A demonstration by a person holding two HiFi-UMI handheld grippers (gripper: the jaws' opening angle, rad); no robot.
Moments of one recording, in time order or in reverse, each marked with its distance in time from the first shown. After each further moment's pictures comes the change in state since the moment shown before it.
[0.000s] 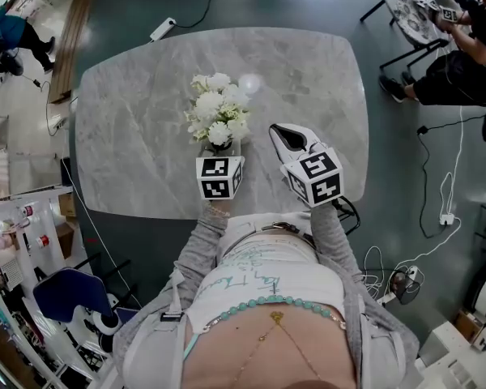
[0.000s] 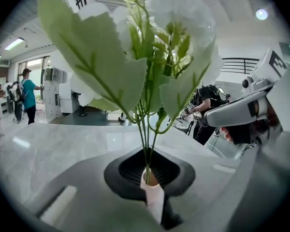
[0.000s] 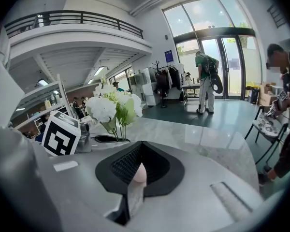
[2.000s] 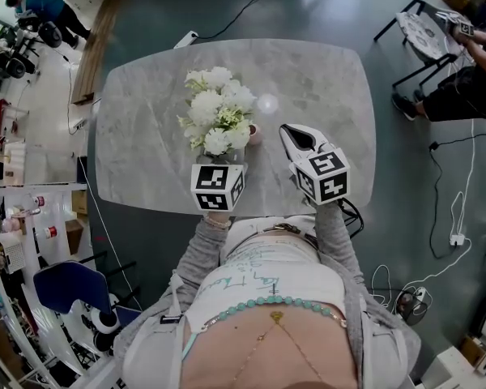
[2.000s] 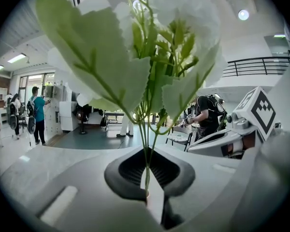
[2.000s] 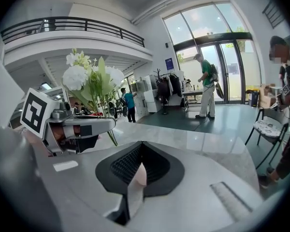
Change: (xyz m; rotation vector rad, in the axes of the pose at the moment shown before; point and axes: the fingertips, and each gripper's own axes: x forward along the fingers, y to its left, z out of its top) left arm -0.090 -0.023 0.081 0.069 -0.185 0.011; right arm -0.029 0.022 0.015 -0.007 -0.086 0.012
